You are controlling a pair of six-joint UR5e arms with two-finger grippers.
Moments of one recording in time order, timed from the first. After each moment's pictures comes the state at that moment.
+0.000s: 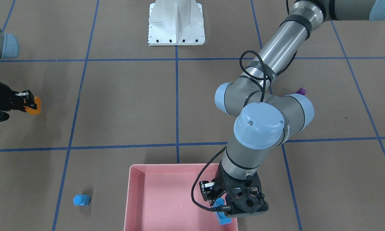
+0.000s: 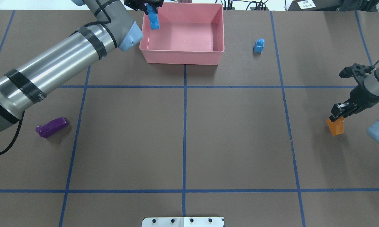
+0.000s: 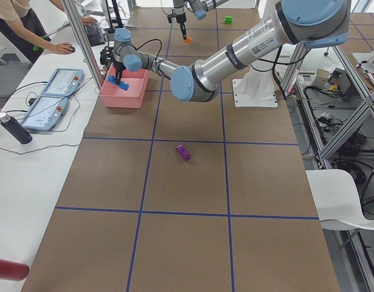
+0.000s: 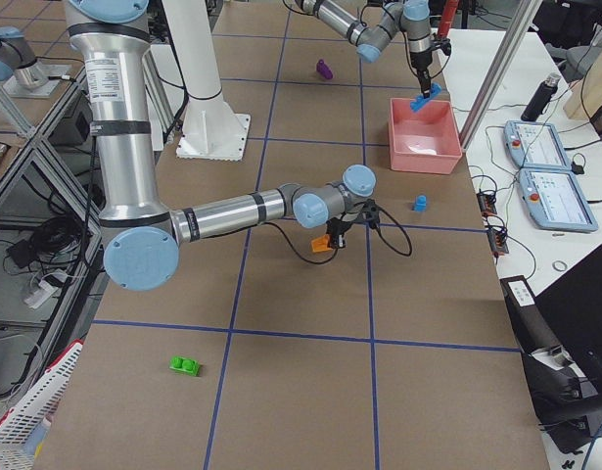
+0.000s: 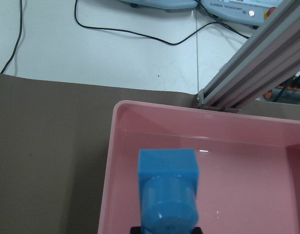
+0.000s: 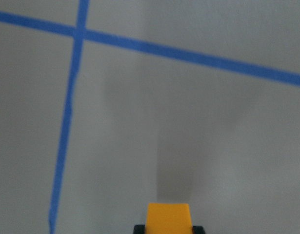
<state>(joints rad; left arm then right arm) -0.92 -2.73 -0.78 -2.13 -1.95 -1.08 1.06 -1.42 1.68 -1.43 2.39 0.42</state>
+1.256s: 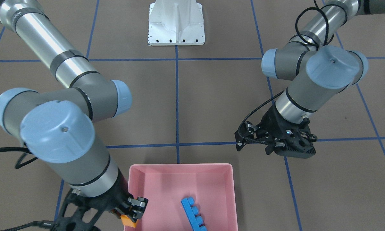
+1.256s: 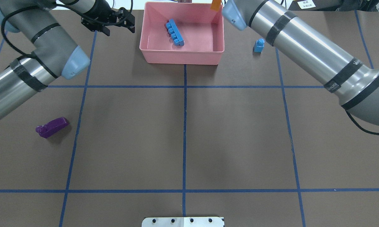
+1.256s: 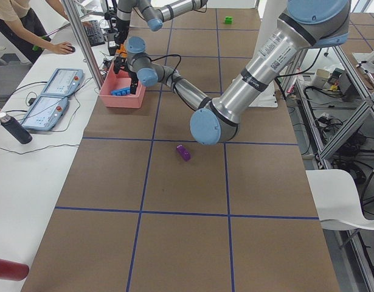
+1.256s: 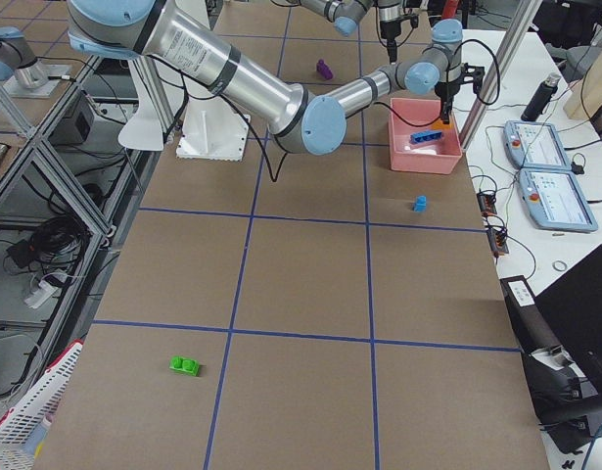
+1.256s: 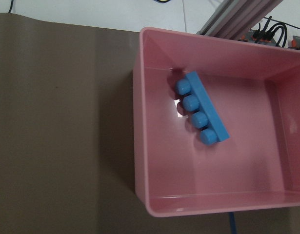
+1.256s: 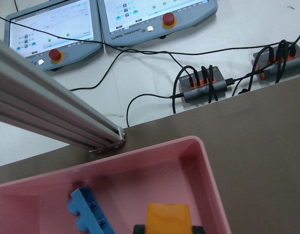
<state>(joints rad) -0.99 -2.26 -1.44 -1.99 -2.17 -0.95 0.98 -0.40 0.85 -1.16 1.97 1.24</state>
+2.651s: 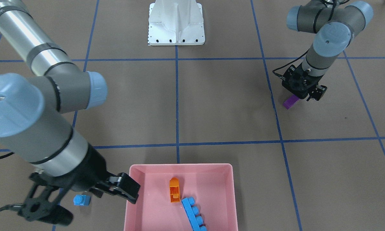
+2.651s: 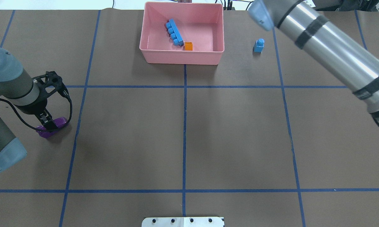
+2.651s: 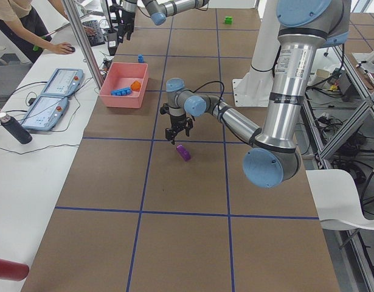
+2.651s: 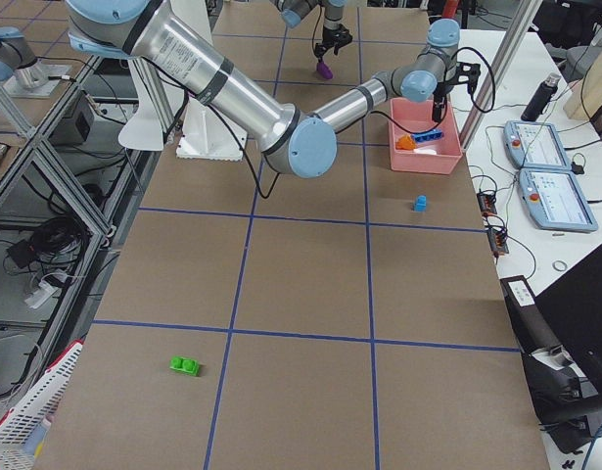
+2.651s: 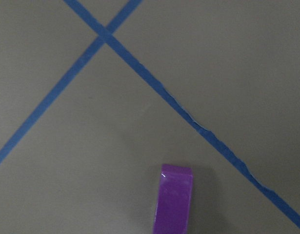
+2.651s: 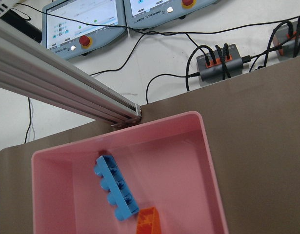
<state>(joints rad) -0.80 -1.74 -1.89 -1.50 -2.03 0.05 1.09 -0.61 1.13 -1.12 2.24 1.22</state>
